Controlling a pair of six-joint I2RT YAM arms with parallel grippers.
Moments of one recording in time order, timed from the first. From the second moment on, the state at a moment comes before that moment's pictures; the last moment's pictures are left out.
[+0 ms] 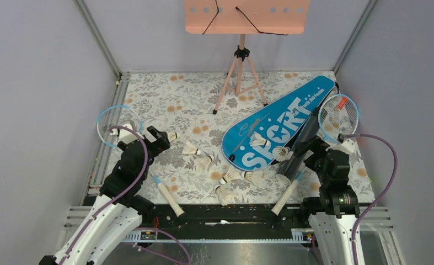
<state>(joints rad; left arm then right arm) -0.48 0.49 0.56 -0.42 -0.53 -0.63 0.03 0.30 0.52 -0.64 0.08 0.63</state>
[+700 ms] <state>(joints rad) -0.48 0.55 0.56 -0.32 -0.46 -0.62 0.03 1.12 0.67 -0.56 0.25 0.65</state>
